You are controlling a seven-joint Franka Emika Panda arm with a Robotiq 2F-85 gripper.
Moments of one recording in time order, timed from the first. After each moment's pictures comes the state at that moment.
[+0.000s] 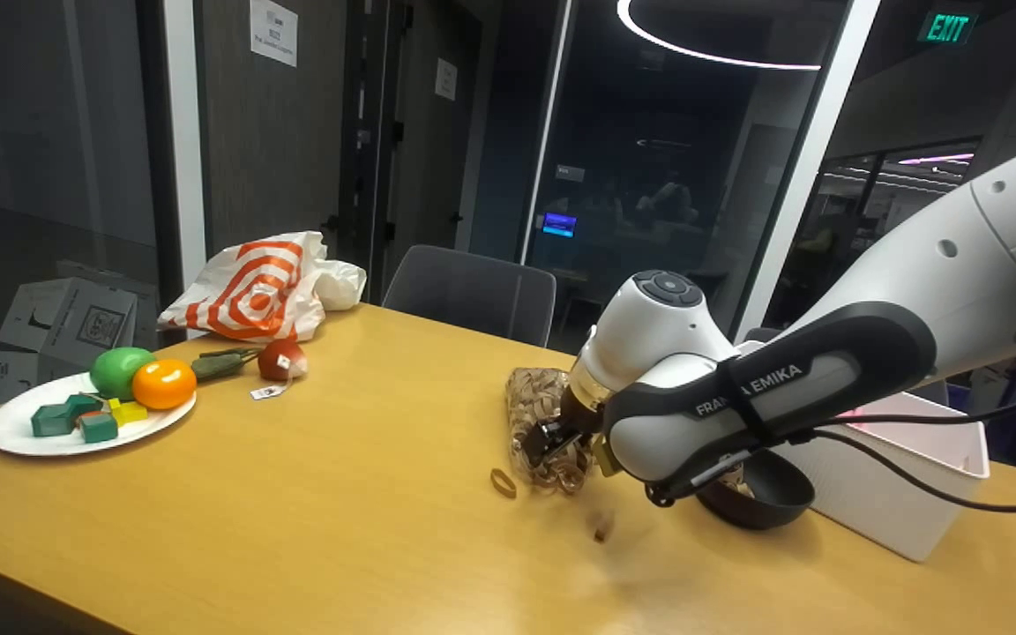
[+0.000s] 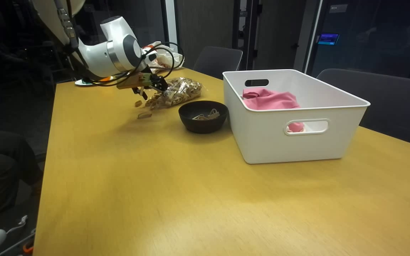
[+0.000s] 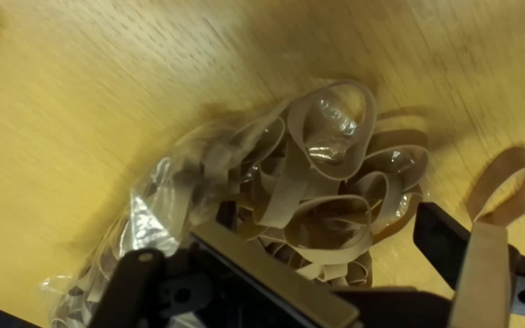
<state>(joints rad) 0.52 0.59 -0.07 -1.78 -0.35 2.81 0.24</state>
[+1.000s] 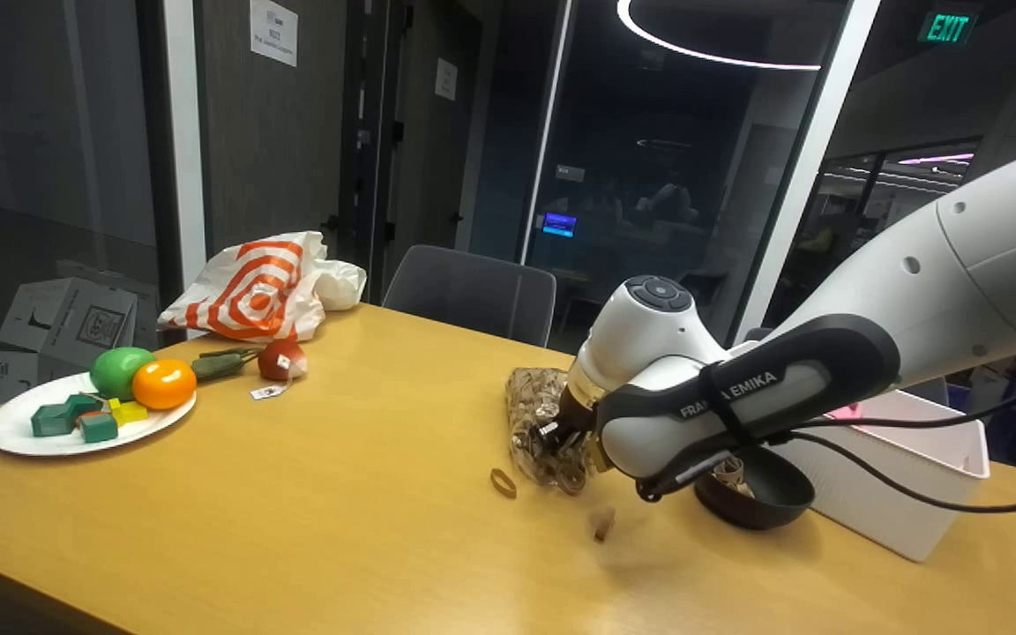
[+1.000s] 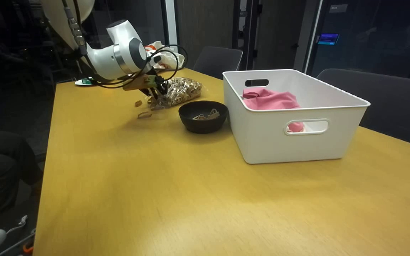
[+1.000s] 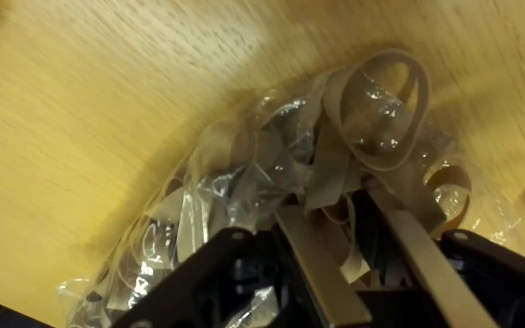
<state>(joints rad) 0.53 0.65 -0.10 -1.71 -0.35 2.80 0.26</state>
